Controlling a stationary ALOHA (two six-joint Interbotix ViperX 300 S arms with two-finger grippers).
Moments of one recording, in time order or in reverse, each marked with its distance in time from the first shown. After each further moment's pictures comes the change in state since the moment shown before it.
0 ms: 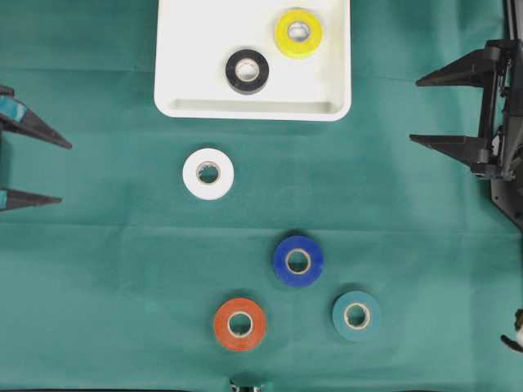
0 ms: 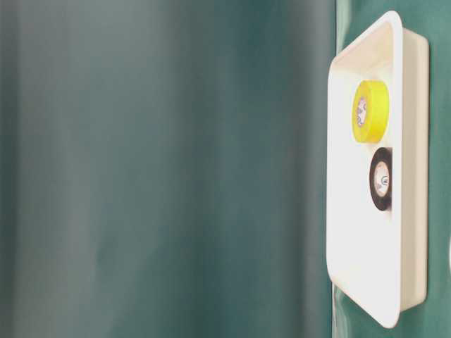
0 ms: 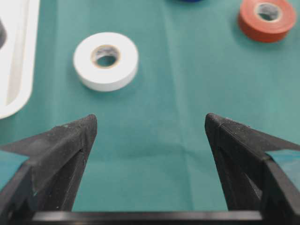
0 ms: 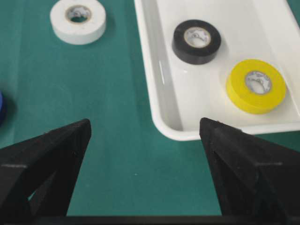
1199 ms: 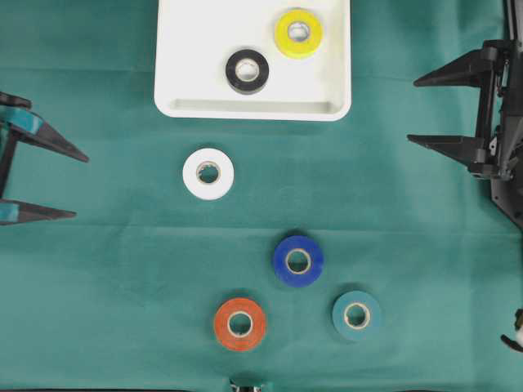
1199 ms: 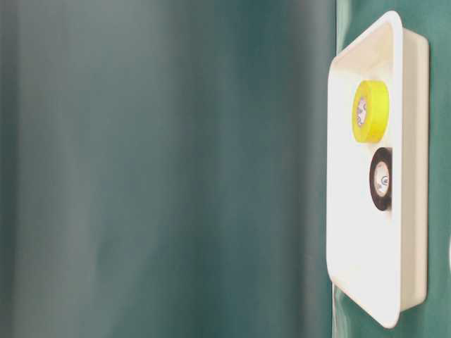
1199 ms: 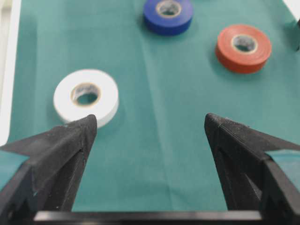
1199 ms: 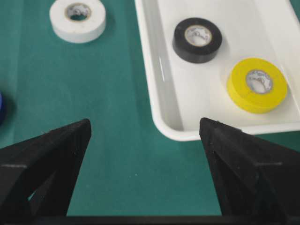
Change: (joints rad) left arm -0.049 0.143 -0.026 -0.002 -0.202 -0.003; right arm 0.002 0.017 -0.009 0.000 0.000 0.002
